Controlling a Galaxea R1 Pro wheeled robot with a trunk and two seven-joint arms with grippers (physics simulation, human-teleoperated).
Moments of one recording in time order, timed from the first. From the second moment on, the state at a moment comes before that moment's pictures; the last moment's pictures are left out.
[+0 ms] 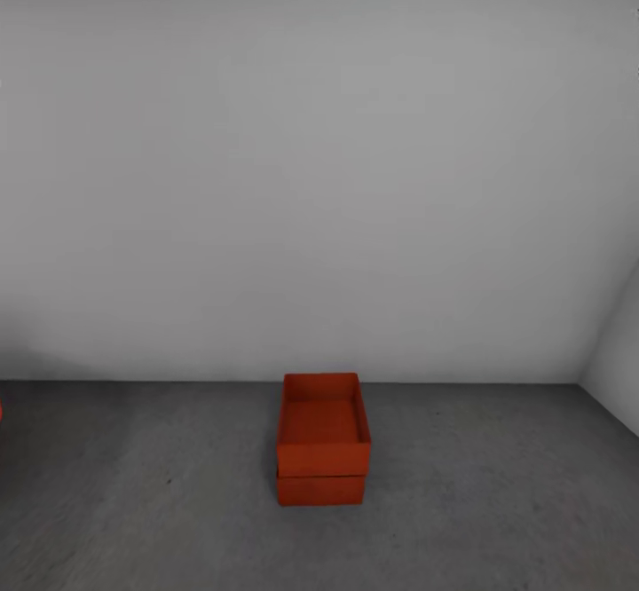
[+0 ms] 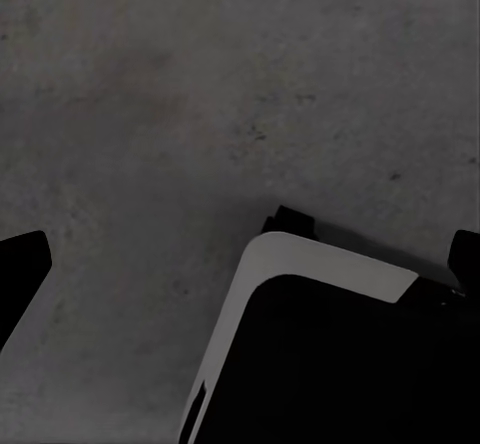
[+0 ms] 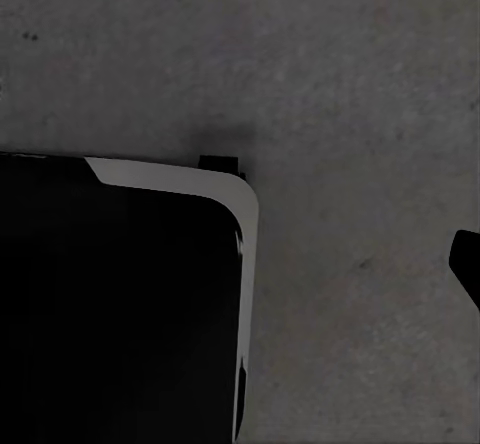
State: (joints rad) left arm -0.24 0.07 -0.22 -0.02 0.53 -0.03 0.12; right arm -0.13 -0.09 0.05 0.03 0.00 -0.21 0.08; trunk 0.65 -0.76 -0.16
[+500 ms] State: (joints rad) left arm -0.24 0.07 -0.22 -0.02 0.53 -0.03 0.12; right arm -0.13 -0.09 0.05 0.03 0.00 -0.21 0.08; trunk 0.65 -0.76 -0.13
